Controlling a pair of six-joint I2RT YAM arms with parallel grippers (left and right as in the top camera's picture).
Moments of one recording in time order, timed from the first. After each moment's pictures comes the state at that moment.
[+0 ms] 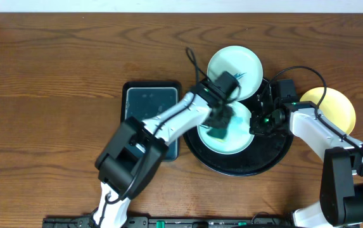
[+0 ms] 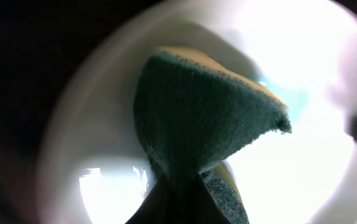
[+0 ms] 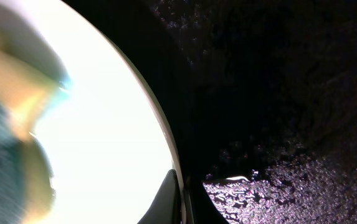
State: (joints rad) left arm -0.70 2.06 1.46 -0.71 0.14 -0.42; right arm 0.12 1.70 0.89 -0.55 -0.25 0.25
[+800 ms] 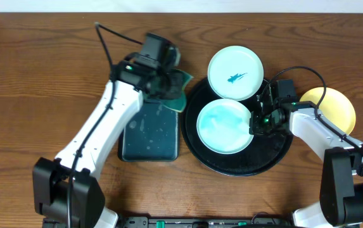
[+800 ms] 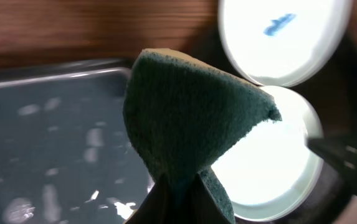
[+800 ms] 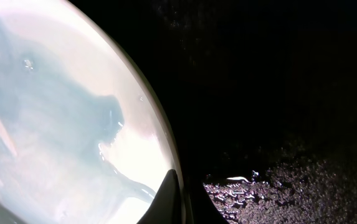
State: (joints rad) left arm -0.36 1.69 1.44 -0.87 0.21 -0.29; right arm 0.13 1.70 0.89 -0.56 -0.26 0.25
